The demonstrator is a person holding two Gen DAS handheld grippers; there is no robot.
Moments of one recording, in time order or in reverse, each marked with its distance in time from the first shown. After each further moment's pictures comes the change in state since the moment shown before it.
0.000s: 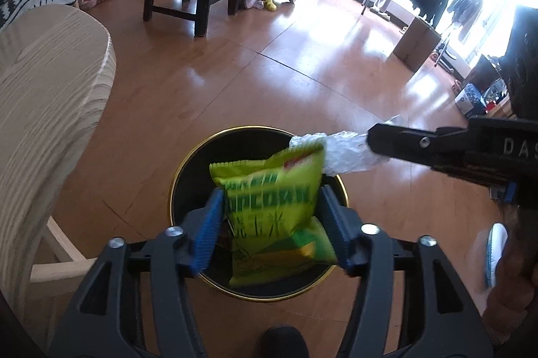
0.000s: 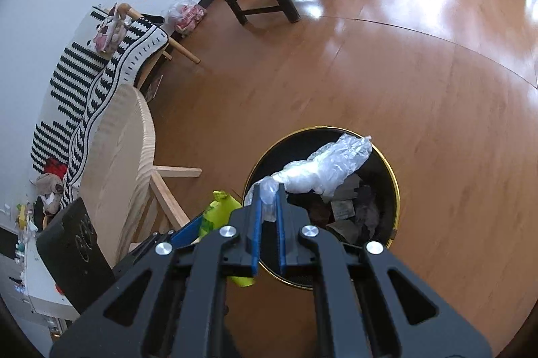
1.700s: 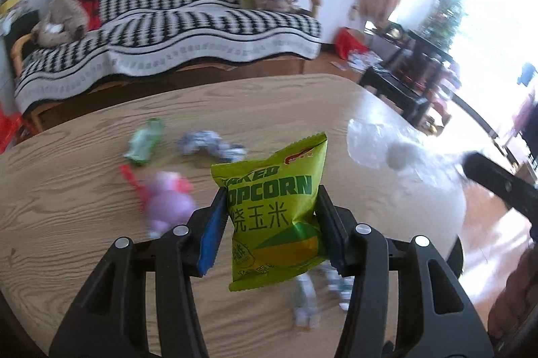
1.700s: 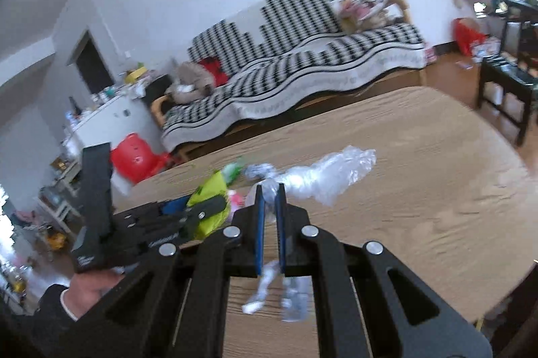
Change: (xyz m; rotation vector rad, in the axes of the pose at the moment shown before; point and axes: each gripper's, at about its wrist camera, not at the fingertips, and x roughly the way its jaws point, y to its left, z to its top) left arm -0.372 0.296 -0.126 -0.448 -0.344 0.485; right arm -0.020 0.433 -0.151 -0.735 -0.096 0.493
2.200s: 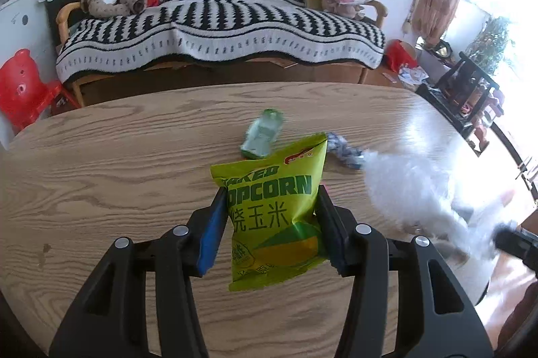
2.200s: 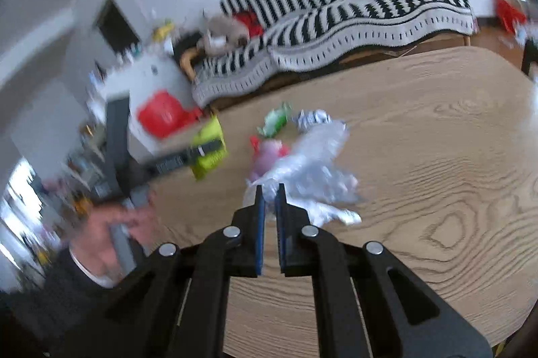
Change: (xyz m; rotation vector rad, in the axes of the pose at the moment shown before) left arm -0.003 0.135 -0.003 -0.146 -0.001 0.160; right arm 0.086 0.052 -0.030 0.019 0.187 0.254
